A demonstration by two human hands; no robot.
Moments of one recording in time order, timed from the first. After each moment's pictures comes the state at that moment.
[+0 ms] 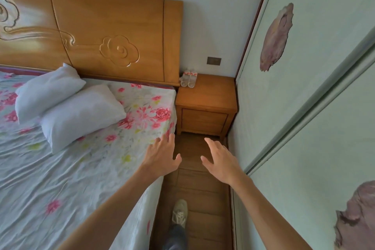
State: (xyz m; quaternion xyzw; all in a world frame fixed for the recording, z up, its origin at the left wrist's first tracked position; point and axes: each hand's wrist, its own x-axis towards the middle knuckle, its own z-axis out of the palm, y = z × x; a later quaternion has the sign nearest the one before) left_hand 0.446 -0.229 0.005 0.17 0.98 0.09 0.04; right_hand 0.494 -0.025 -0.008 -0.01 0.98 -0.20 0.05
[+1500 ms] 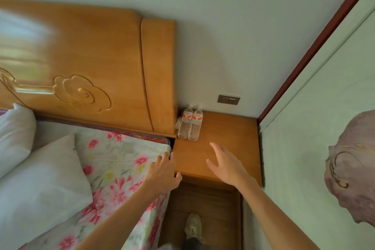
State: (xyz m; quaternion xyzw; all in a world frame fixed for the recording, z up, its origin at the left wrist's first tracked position) left_hand -0.094 -0.099 -0.068 0.12 0.97 0.05 0.21; right_hand -0.084 0.121 -0.056 0.00 0.96 -0.24 0.17
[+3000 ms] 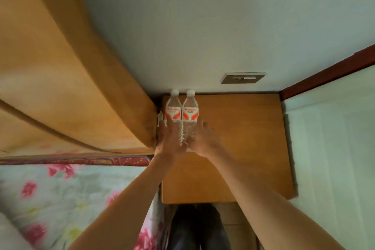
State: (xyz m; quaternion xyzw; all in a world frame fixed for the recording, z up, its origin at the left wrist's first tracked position) left_hand -0.383 -0.018 -0.308 0.07 0.94 0.19 0.28; right_hand -0.364 0.101 -0.277 0.16 0.91 -0.24 0.30
